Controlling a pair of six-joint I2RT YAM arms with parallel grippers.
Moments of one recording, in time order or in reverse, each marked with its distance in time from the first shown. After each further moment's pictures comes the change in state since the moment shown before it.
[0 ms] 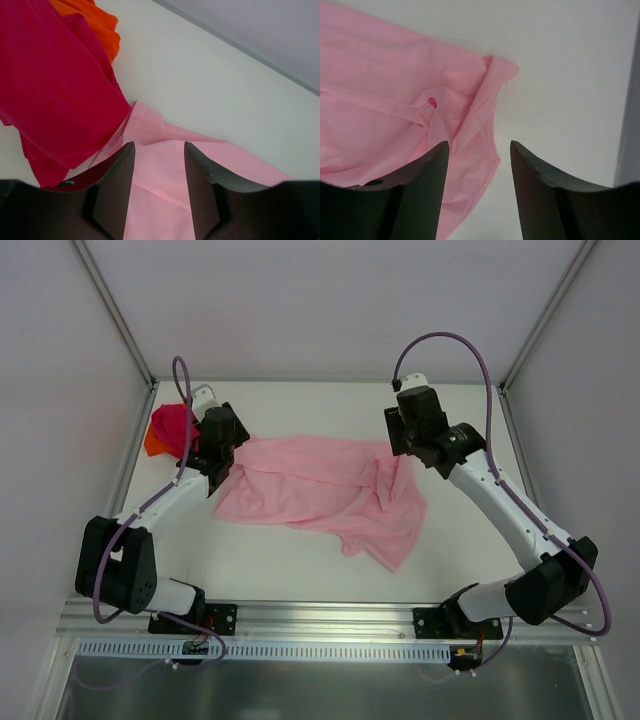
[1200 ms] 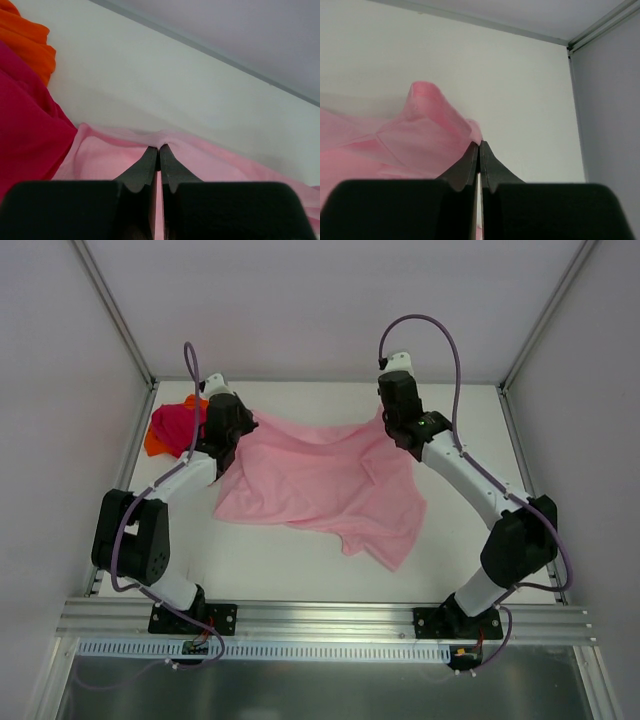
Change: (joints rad) left arm 0.045 0.171 0.109 0.144 0.226 0.008; right arm -0.024 0.224 0.018 0.404 0.212 -0.130
